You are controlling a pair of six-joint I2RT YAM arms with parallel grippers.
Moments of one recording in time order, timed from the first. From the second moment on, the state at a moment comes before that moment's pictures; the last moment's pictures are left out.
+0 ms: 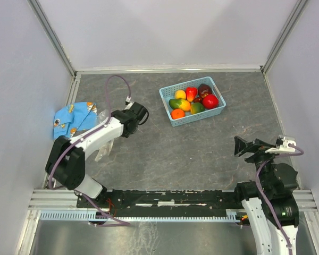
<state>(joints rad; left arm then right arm) -0.57 1.54 1.07 -0.82 -0.75 -0.18 0.12 0.04 0.66 -0.64 0.06 0.37</state>
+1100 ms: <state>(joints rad) -0.57 0.76 0.66 -0.24 -0.26 -0.98 0.52 0.87 0.33 0.34 -0.27 0.60</state>
